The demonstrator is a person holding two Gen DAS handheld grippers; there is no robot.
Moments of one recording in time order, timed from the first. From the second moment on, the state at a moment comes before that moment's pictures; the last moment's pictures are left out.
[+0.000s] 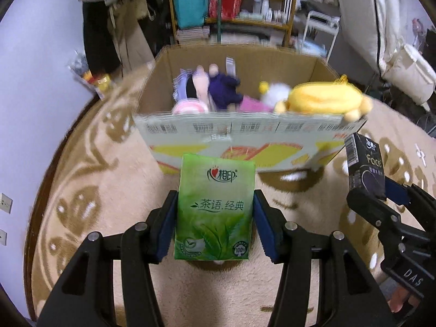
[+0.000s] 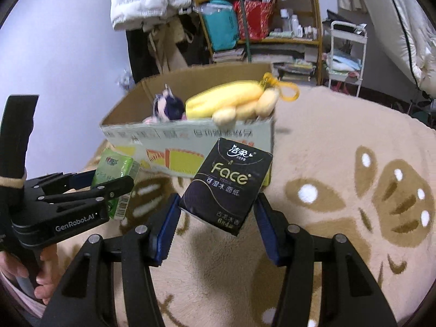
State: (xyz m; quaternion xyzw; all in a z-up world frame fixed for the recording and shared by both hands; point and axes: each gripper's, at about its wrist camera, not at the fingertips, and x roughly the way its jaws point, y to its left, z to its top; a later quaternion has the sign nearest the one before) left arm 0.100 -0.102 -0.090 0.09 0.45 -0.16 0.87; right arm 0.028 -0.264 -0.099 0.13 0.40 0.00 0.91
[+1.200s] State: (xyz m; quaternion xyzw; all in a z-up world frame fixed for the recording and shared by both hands) left arm 0.165 -0.106 -0.030 0.08 0.32 -0.14 0.93; right arm 0.098 -0.290 -0.028 0.08 0.28 0.01 0.96
